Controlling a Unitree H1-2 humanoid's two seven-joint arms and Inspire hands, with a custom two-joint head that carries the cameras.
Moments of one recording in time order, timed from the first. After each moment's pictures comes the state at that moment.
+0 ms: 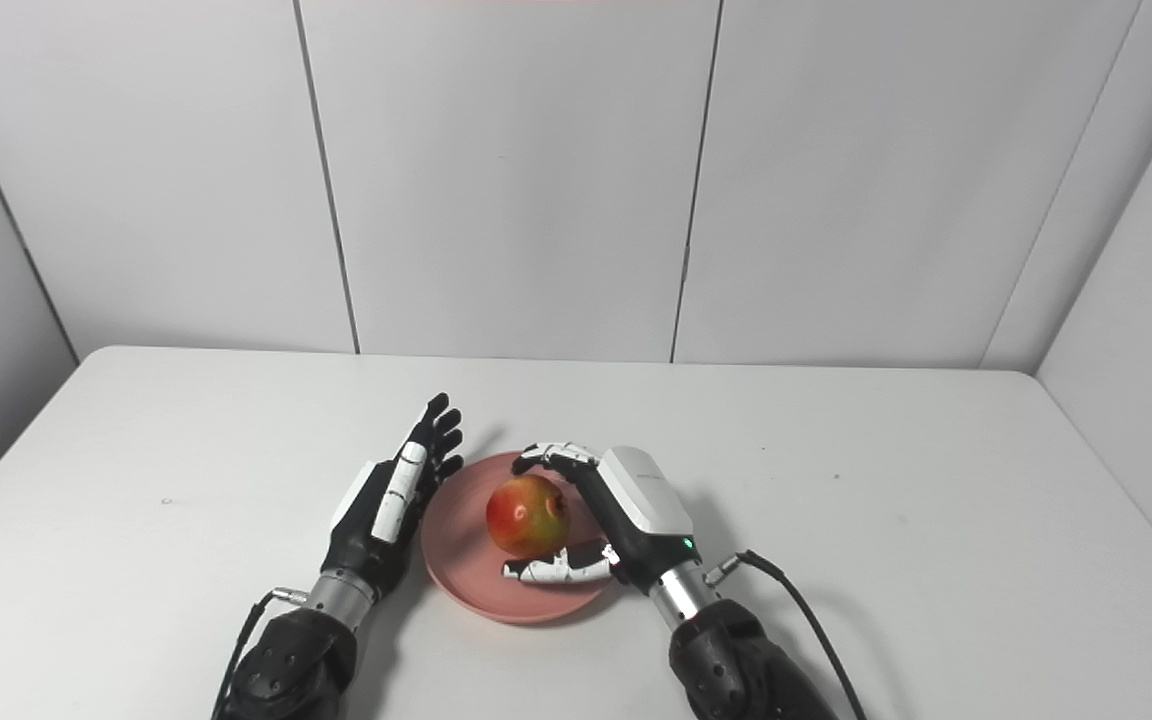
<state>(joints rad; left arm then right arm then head) -0.35 -0.02 -0.04 0.40 -0.06 -0.13 -0.16 -0.42 -0.15 0.36 0.43 -0.57 -0.33 -0.12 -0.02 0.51</state>
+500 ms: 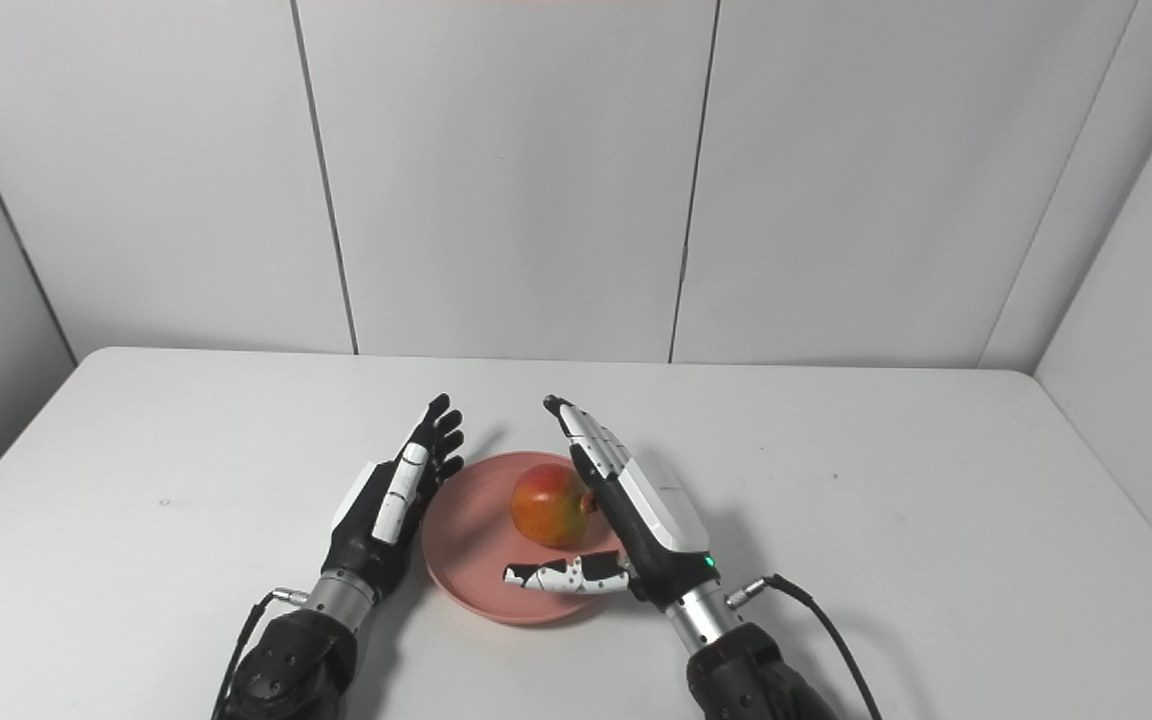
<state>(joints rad) -0.35 -0.02 -0.05 0.40 -0.06 -0.13 -0.16 -0.36 -0.15 0.31 0.32 -0.54 -0.41 -0.16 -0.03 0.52</state>
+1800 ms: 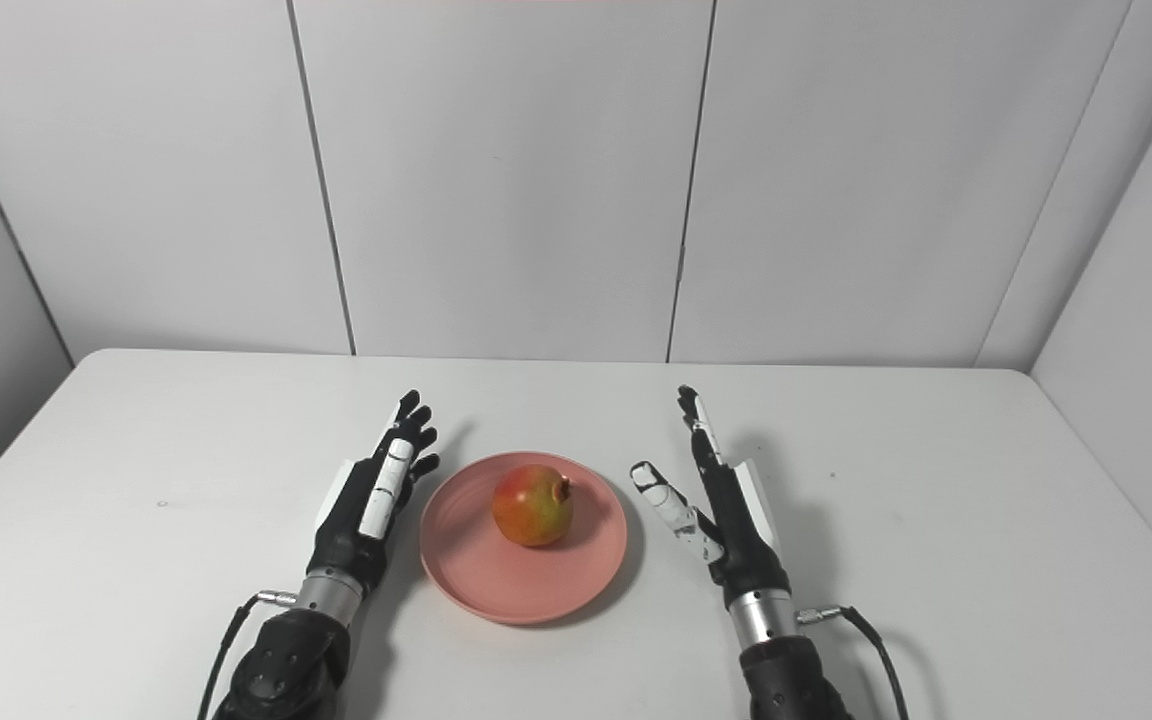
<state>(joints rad) -0.36 -0.02 -0.02 0.41 0.00 -0.13 -0.05 -0.32 -0.09 0.10 0.33 -0.17 -0.22 -0.05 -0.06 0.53</state>
